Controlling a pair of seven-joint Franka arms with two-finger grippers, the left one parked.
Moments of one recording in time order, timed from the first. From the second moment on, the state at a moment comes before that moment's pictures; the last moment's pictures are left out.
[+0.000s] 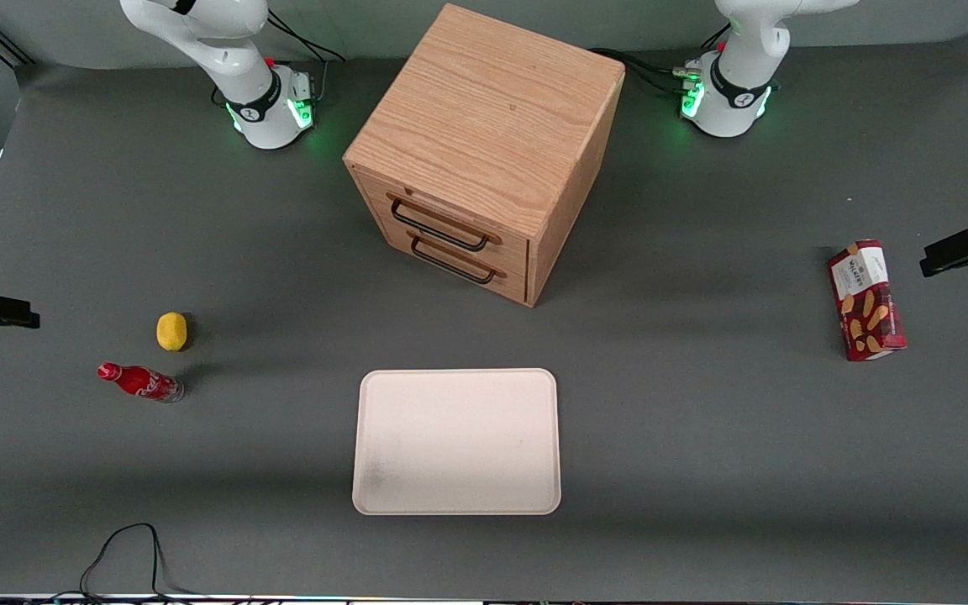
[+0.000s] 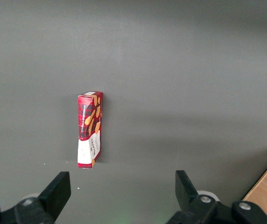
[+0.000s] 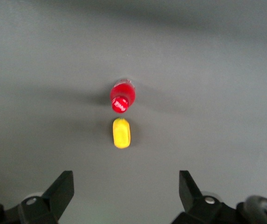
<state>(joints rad) -0.10 0.36 -0.15 -1.41 -0.03 1.65 -0.38</state>
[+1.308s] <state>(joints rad) -0.09 0.35 -0.13 -1.84 -0.02 2.20 -0.40</state>
